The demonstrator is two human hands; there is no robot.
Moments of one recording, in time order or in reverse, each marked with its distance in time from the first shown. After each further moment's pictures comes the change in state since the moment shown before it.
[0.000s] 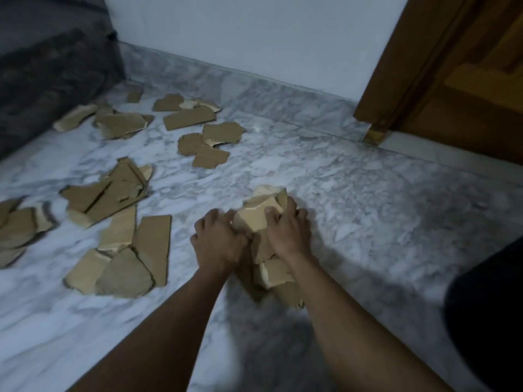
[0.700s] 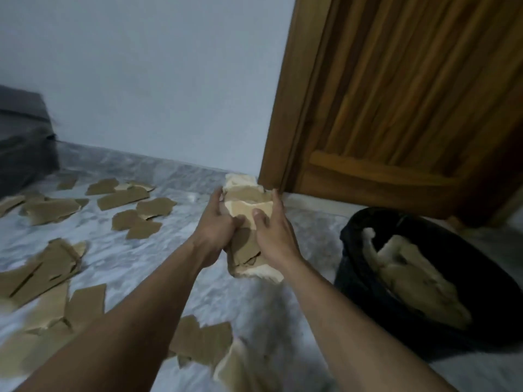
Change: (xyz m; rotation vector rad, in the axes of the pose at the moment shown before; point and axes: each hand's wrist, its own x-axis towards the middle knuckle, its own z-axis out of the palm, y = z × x) left_hand -0.069 0.181 -0.120 -1.101 -0.362 0.240; right_hand -0.107 -0.016 -0.214 0.334 0.307 -0.196
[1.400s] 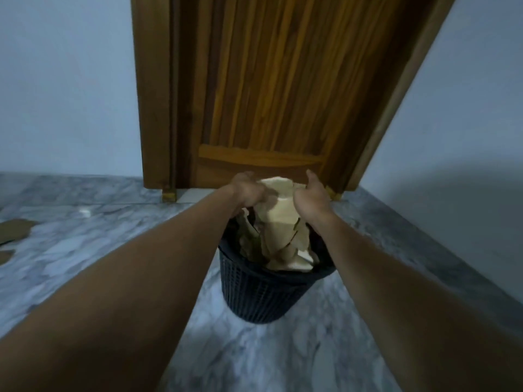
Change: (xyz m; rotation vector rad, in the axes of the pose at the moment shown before) left_hand -0.052 0.073 0.277 0.465 -0.509 0.026; right_hand -0.058 0.058 -0.290 0.005 0.389 0.315
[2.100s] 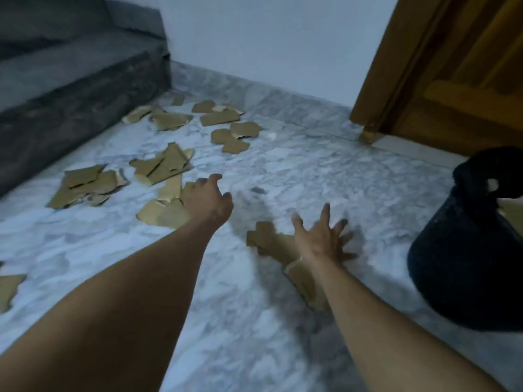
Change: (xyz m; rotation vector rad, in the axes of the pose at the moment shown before) left_hand -0.216 -0.351 -0.233 0.600 0.884 -0.554; right_hand -0.176 0.068 0.342 -0.487 -0.573 -0.002
